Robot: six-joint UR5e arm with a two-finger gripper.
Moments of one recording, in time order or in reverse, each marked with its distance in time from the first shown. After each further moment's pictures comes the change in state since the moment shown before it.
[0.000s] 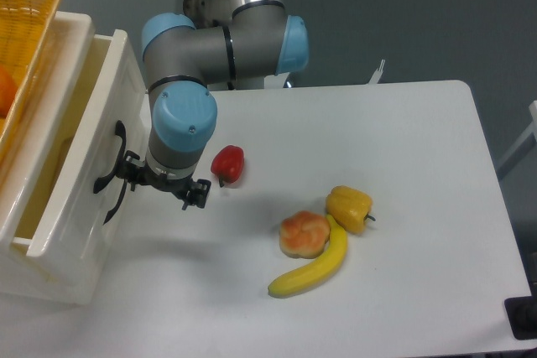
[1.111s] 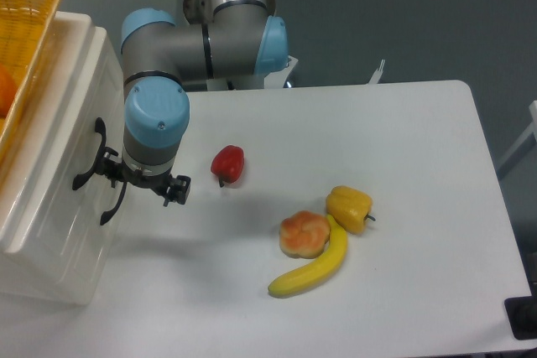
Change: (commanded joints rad) arm 0.018 0.003 0.020 0.000 0.011 -0.008
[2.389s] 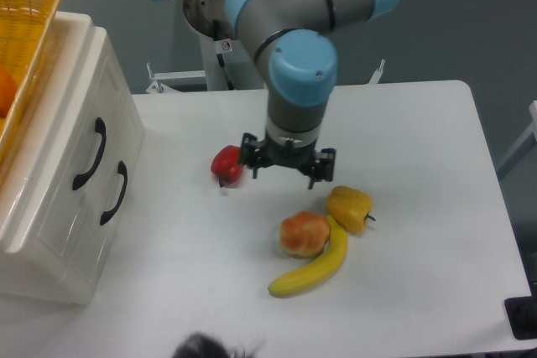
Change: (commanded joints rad) arm 0.347 0.067 0.051 -0.063 0.245 0.316
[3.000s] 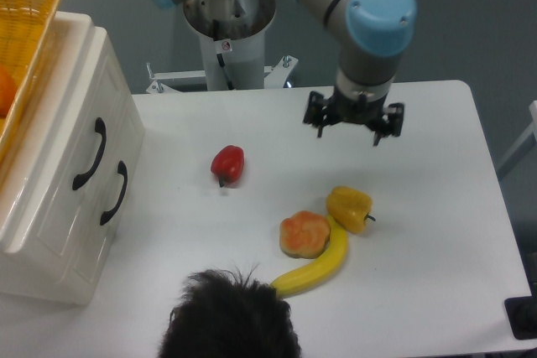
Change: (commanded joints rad) arm 0.199 0.089 -0.002 -0.110 0.072 0.169
